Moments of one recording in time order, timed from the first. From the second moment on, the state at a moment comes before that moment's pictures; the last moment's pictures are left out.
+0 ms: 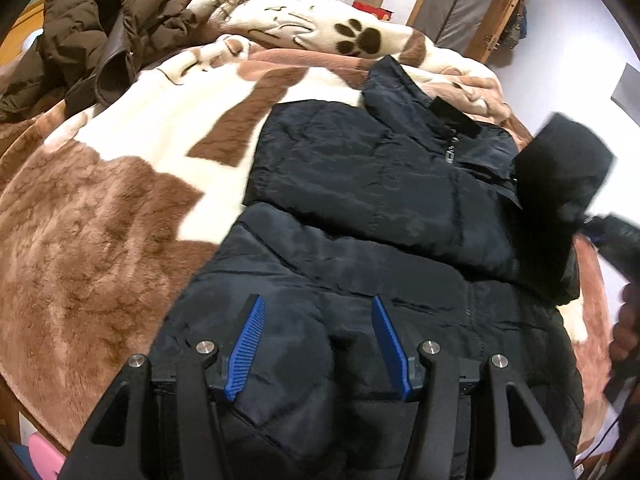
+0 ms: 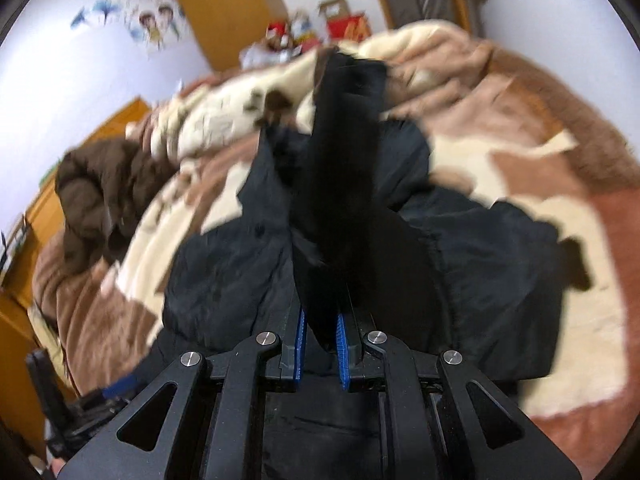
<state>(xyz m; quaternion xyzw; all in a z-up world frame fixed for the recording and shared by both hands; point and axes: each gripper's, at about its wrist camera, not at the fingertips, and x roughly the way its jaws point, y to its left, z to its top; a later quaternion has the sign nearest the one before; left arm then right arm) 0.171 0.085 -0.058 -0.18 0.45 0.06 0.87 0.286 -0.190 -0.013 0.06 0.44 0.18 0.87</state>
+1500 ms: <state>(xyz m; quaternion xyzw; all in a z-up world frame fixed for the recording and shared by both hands) 0.345 -0.024 -0.039 -0.08 0.42 -0.03 0.90 0.350 -0.320 -0.035 0.03 0.43 0.07 0.90</state>
